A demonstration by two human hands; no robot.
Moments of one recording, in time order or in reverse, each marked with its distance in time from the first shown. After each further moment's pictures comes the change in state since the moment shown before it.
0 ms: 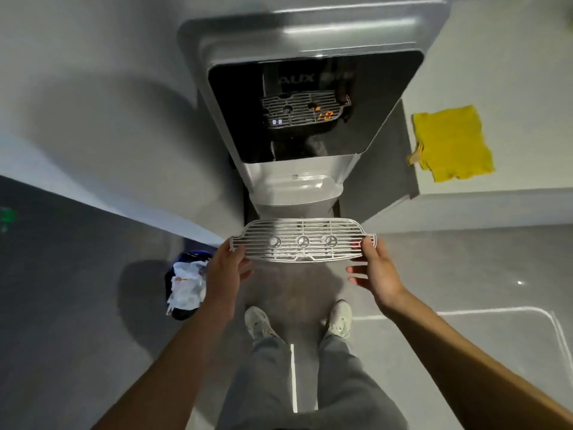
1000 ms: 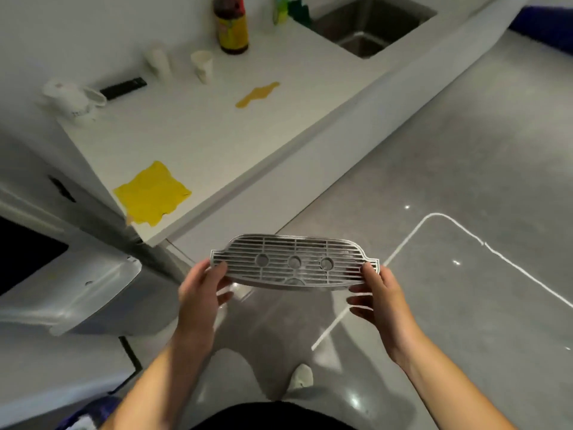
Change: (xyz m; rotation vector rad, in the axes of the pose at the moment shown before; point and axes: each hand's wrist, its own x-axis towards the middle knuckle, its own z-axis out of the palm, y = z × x) left_hand -0.279 -0.025 0.360 0.292 -0.607 0.244; right_hand -0.253 0.104 -0.396 0.561 0.610 -0.112
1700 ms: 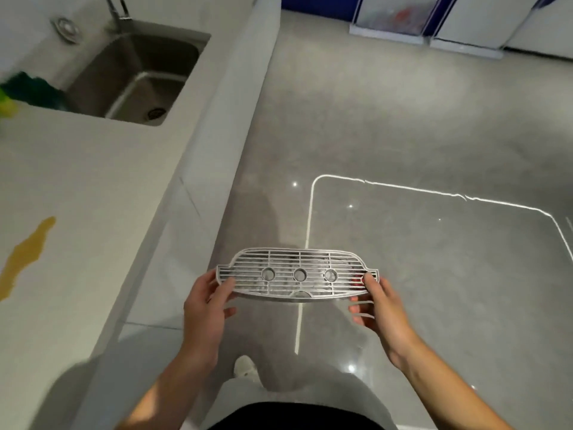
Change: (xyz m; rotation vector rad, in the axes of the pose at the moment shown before) left_hand 0.196 0.066 0.367 0.326 -0.557 0.015; right_hand 0.172 -0.108 -0.162 0.341 0.539 0.072
